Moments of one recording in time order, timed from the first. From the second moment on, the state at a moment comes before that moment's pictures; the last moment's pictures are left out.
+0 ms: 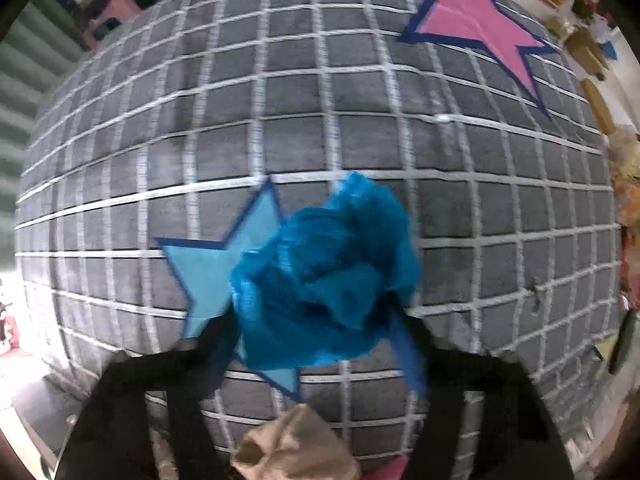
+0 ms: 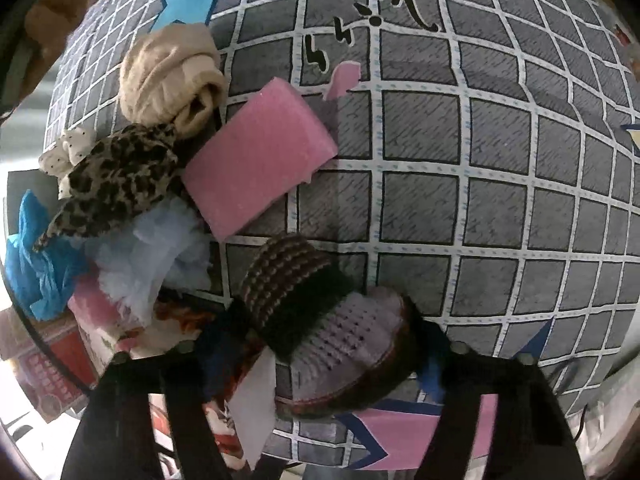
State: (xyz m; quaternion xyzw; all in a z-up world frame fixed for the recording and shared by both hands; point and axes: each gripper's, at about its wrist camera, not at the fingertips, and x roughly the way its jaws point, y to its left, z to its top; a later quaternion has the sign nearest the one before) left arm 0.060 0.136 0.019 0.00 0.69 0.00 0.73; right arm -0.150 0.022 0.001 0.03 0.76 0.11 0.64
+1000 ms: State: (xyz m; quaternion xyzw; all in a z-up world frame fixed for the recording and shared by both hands) left arm -0.084 0.072 0.163 -0.01 0.61 -0.10 0.79; right arm -0.128 -0.080 0.100 0.06 0.69 0.13 0.71
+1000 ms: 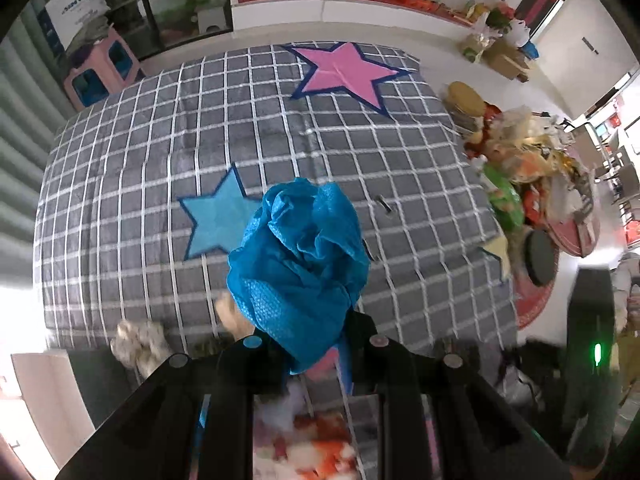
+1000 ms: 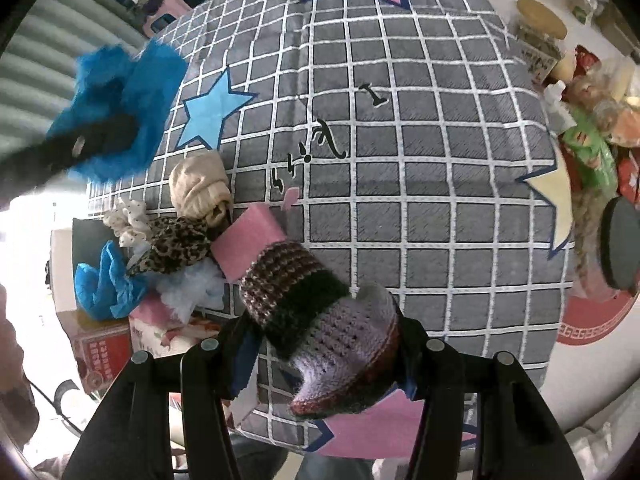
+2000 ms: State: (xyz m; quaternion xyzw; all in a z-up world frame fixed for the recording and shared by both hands) left arm -0.322 0.179 0.242 0.01 0.58 -0.21 0.79; right arm -0.311 -0.060 0.172 0.09 0.64 0.01 0.77
